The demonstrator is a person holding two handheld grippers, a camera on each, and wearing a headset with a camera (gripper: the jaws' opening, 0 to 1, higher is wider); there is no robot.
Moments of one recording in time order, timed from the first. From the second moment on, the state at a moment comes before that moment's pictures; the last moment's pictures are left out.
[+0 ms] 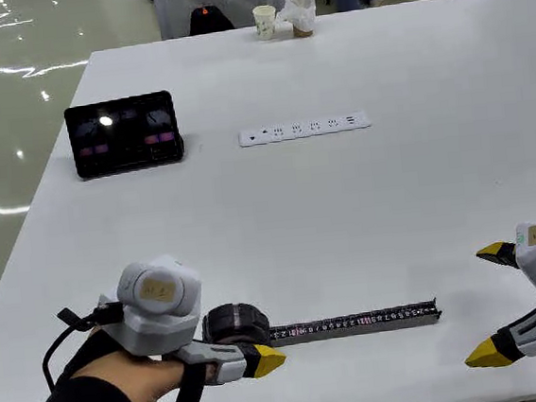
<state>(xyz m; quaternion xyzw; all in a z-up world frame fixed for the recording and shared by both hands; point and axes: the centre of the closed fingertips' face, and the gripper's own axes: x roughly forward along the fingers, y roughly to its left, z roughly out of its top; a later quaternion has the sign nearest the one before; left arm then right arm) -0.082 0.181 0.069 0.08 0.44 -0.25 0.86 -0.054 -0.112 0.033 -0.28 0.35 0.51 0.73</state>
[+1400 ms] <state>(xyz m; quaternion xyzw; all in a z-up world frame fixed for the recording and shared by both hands) -0.048 0.172 0.088 -0.03 0.30 -0.05 0.95 -0.042 -0.075 0.016 -0.35 0.35 0.58 0.64</state>
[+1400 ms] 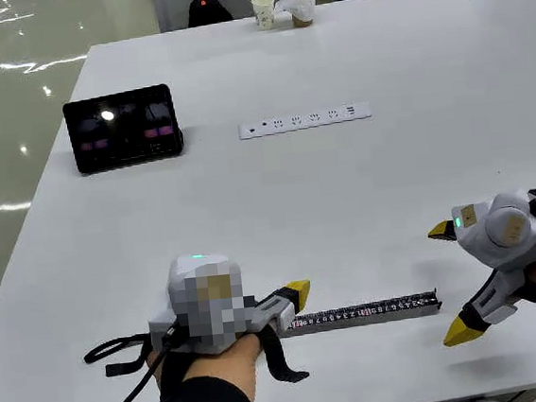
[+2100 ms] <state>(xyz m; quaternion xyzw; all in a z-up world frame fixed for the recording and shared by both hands) -0.044 0.181 0.034 -0.02 0.30 -0.05 0.95 -0.047 -0.064 0.001 -0.36 0.35 0.61 0.61</state>
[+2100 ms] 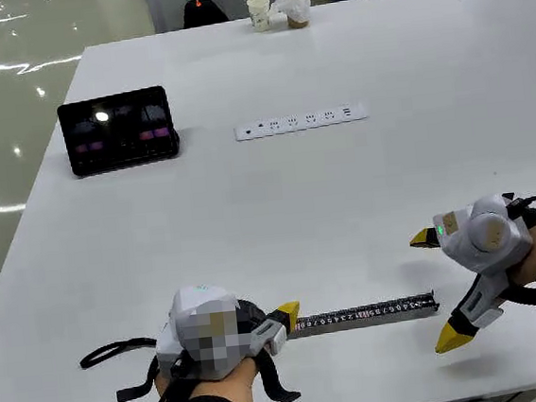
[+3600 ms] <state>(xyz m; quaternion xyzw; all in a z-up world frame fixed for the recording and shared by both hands) -0.047 0.193 0.022 -0.04 0.31 -0.04 0.95 -0.050 -0.078 -0.013 -0.41 0.37 0.61 0.57</state>
